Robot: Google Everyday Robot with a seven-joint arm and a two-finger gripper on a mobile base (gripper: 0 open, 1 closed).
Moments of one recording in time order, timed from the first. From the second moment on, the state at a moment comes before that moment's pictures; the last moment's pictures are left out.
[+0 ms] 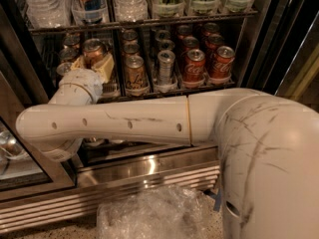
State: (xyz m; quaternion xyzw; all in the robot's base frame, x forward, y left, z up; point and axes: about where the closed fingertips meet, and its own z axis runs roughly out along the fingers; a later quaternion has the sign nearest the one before) arm 0.670 0.148 0.901 0.05 0.68 -0.10 0.72
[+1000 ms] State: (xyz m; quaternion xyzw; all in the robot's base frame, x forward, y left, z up) arm 0.672 0.147 0.935 0.05 0.65 -0.11 0.75
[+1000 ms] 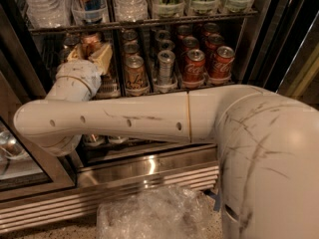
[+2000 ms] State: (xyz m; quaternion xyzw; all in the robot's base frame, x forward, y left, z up) arm 0.600 0.134 0.913 0.04 0.69 -0.11 0.71
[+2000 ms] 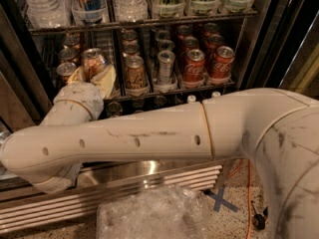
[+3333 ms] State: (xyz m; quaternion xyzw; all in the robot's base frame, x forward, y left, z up) arm 0.505 0.147 0.880 0.00 0.74 -0.09 0.67
